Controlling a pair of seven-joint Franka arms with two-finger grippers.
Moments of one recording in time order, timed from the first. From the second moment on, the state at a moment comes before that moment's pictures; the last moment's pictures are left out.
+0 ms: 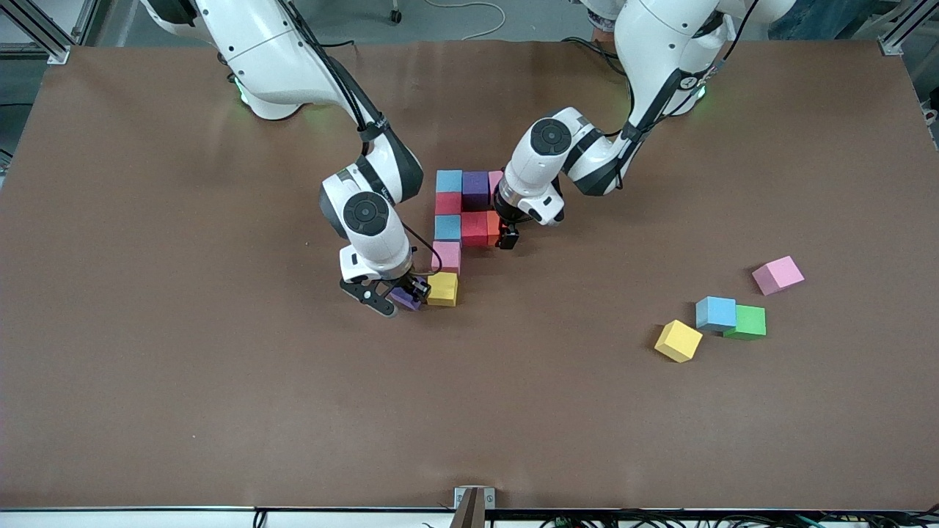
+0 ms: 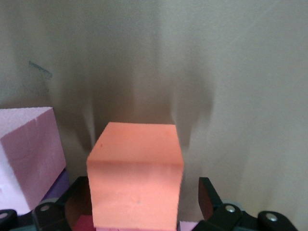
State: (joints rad) left arm -0.51 0.49 -0.32 -2.14 0.03 2.81 -2.44; right arm 0.64 0.62 -0.05 -1.75 0.03 2.45 1.13
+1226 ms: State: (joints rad) left arm -0.31 0.43 -0.29 -1.68 0.08 2.29 -1.88; right arm 0.62 0.55 -0.07 -1.63 0.03 2.21 1.09
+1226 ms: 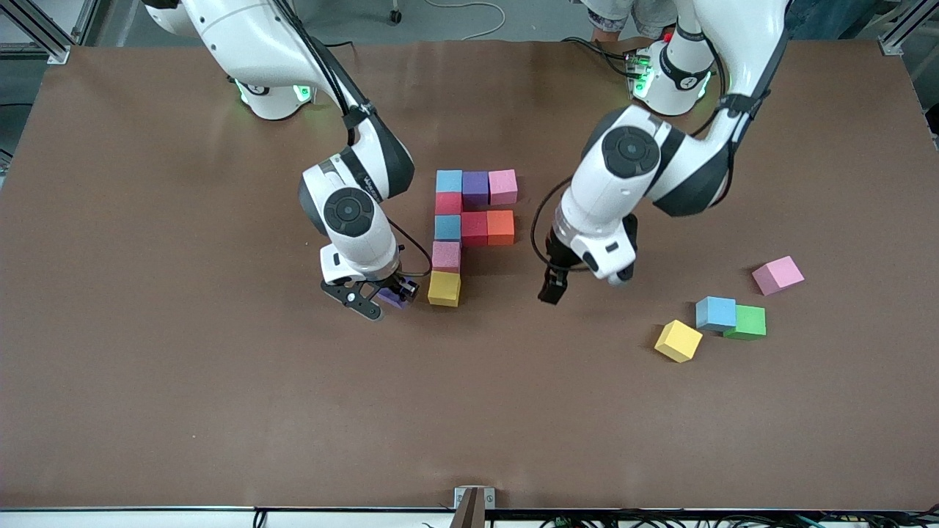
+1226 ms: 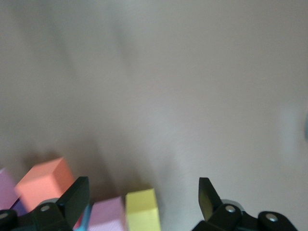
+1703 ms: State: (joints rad) left arm -0.23 0.55 -0.21 -1.57 0.10 2.22 -1.49; right arm 0.63 0.61 -0.06 -1.48 0.04 2.20 1.30
